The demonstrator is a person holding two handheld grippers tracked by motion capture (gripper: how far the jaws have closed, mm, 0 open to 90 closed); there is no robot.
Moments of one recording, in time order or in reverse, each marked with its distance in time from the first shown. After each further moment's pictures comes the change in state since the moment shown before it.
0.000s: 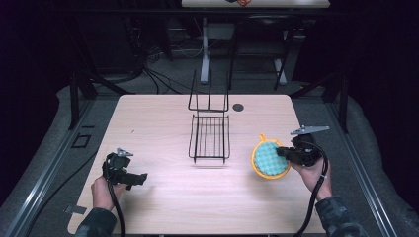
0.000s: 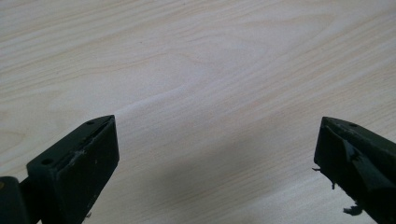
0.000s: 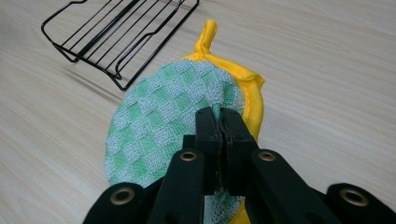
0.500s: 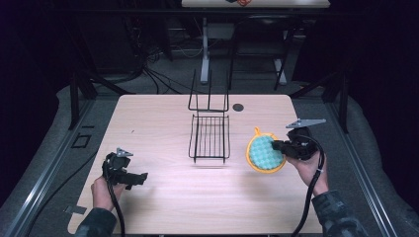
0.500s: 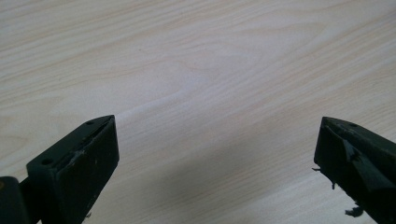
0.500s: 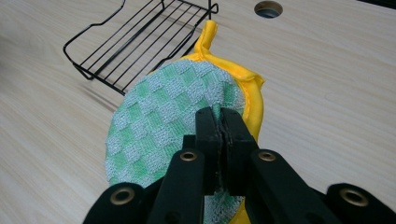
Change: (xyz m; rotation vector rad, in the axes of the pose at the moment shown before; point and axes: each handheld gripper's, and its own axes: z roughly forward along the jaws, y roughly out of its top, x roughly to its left) left arm -0.002 0.001 -0.003 -0.025 -0.006 0.009; right arm 0.012 0.023 -0.004 -0.025 0.016 -0.033
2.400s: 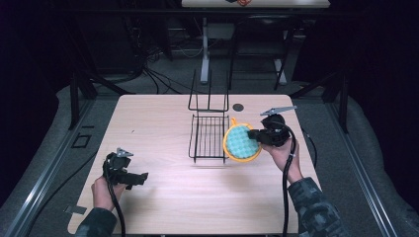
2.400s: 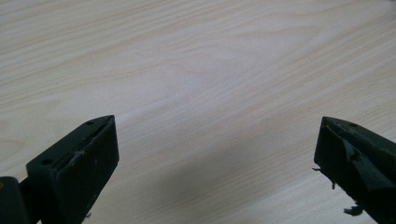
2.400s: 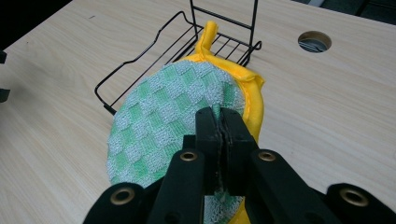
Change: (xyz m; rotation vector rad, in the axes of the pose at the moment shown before) left arm -0.001 0.000 -0.002 -0.017 -0.006 0.001; right arm 0.031 0.044 0.049 -0.022 0.087 -0.008
